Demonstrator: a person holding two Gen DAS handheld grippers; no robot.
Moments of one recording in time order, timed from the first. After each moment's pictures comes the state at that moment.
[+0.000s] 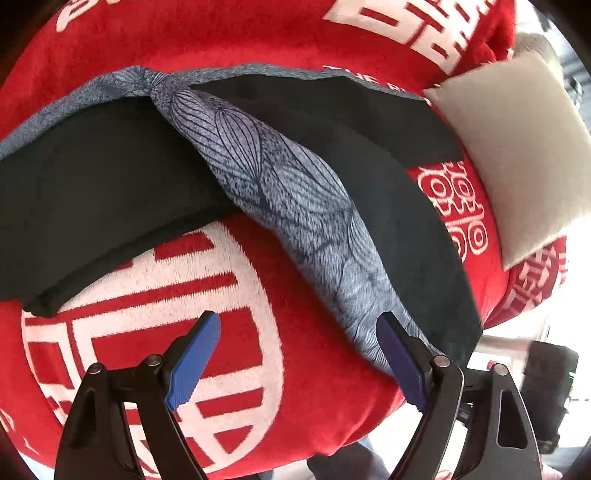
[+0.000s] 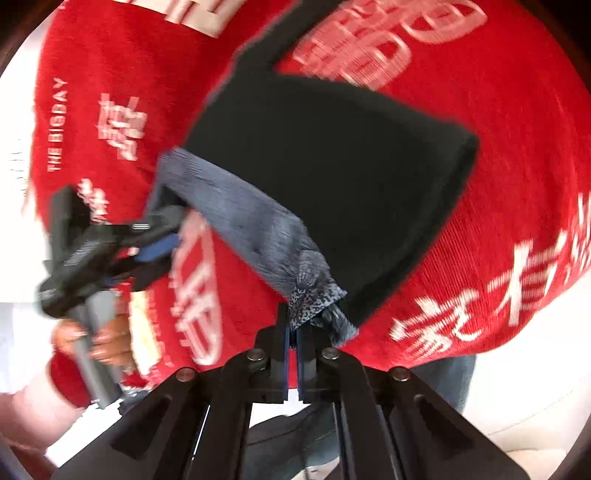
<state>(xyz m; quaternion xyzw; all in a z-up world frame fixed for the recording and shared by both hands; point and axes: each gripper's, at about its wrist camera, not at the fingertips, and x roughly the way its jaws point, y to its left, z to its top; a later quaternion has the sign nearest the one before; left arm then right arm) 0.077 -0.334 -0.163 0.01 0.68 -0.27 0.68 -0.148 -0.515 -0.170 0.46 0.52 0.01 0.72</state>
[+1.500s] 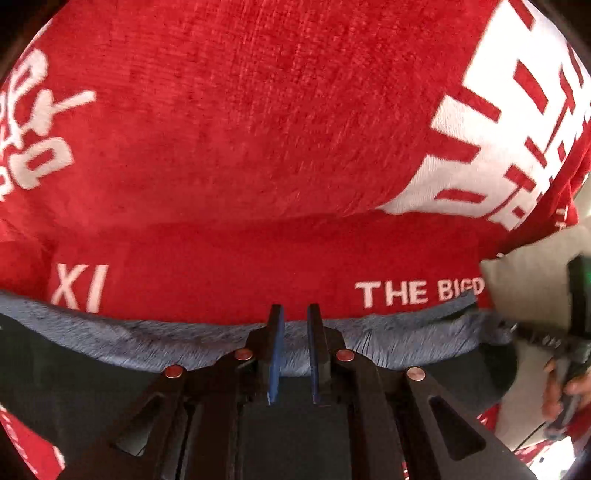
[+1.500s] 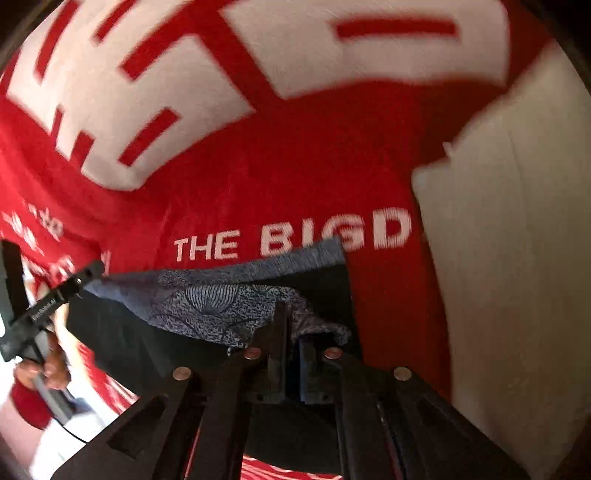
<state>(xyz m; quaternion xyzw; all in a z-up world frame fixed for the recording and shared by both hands) 0.286 -0.434 -0.146 -0.01 0.62 -0.17 0.77 0.171 -0.737 -0.148 0.23 0.64 0.01 0.73</state>
